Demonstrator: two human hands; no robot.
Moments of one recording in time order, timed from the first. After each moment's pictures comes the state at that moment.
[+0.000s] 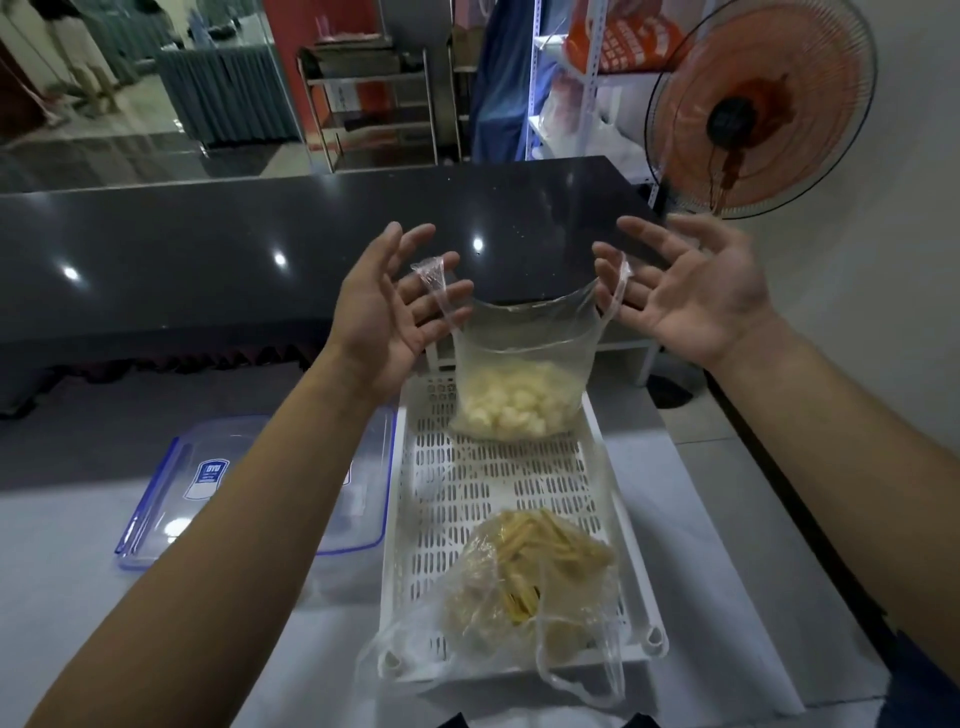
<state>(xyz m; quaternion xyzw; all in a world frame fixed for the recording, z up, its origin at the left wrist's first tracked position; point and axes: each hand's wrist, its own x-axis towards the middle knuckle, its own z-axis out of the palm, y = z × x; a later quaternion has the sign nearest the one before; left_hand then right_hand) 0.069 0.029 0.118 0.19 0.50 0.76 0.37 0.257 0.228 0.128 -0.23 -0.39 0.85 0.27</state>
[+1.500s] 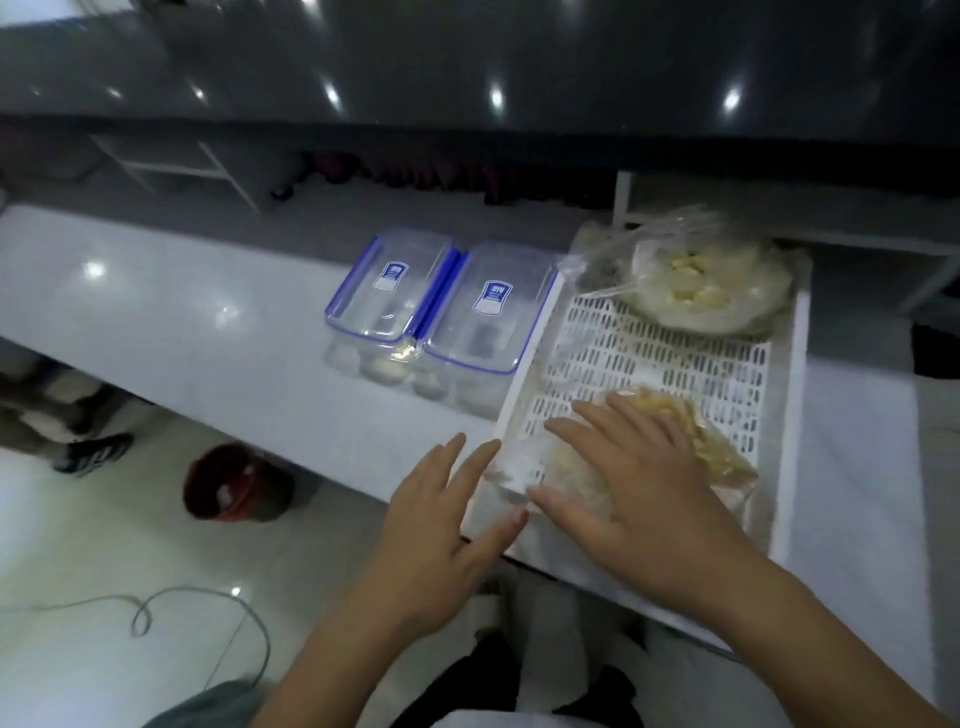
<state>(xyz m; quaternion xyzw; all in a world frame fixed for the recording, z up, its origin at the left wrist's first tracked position) 0.262 -0.180 -0.020 0.21 0.93 0.24 0.17 0.312 0.031 0.003 -0.03 -0.96 0.29 -0.05</state>
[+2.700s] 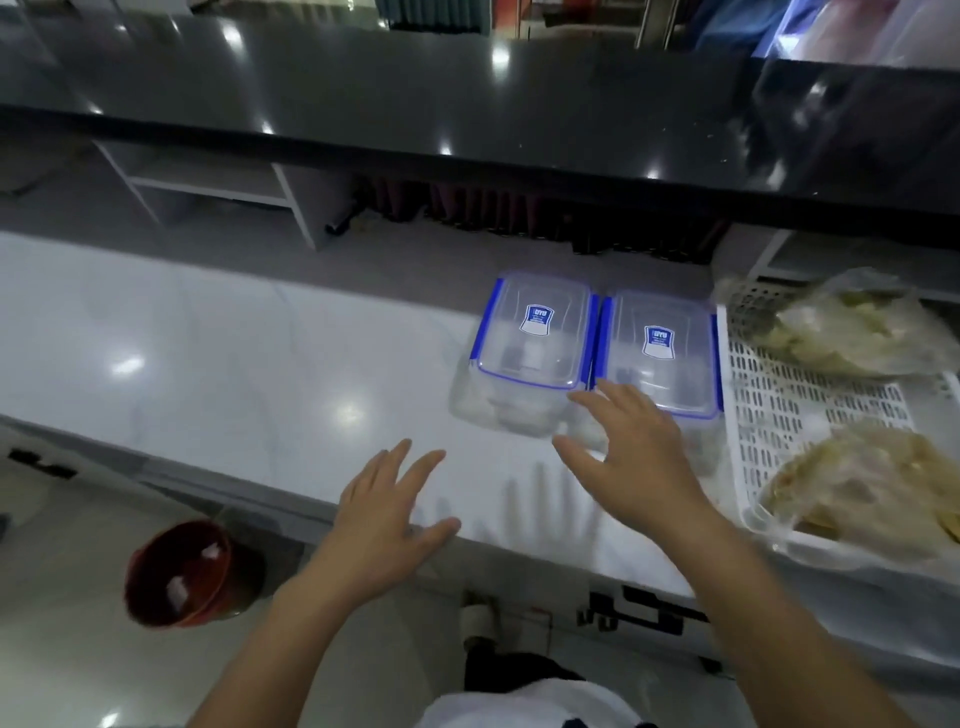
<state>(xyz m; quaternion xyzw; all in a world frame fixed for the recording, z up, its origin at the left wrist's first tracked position) 0.053 -0.434 -0.055 0.27 0.92 0.17 0.23 0.143 -0.181 -0.017 -0.22 -0.94 0.26 0.00</state>
